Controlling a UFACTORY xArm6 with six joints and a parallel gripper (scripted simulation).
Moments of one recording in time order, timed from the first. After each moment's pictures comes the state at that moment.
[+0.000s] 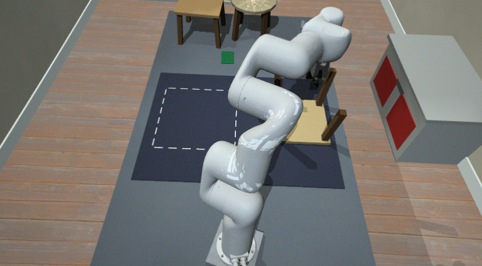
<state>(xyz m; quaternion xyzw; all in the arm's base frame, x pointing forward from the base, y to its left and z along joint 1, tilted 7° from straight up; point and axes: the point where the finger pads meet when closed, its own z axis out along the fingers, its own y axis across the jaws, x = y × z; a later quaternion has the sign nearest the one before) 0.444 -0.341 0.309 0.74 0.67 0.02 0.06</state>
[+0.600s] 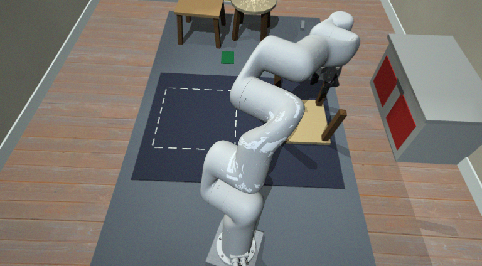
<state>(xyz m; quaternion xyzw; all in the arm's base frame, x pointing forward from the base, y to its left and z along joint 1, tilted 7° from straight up) 0.419 -0.363 0.307 0.55 0.83 0.01 0.06</state>
